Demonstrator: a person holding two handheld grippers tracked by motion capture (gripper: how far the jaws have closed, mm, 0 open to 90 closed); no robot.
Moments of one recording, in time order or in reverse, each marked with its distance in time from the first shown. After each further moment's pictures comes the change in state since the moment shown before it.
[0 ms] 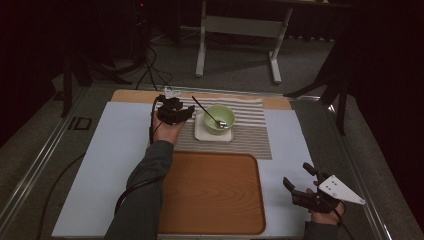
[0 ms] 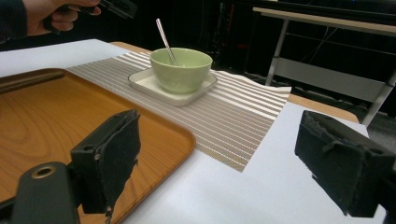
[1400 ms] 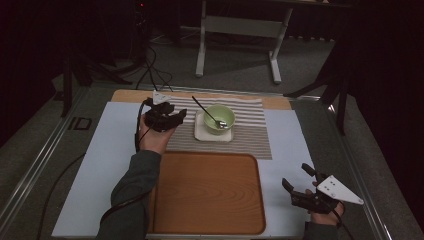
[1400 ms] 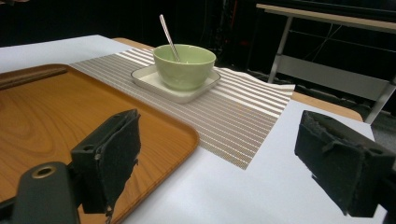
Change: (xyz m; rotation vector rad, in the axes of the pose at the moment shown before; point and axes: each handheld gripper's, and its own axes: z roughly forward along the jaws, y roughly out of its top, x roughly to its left) left arm -0.008 0.003 -0.065 -0.012 0.016 0.042; right arm 0.002 0.000 0.000 0.016 0.009 -0.007
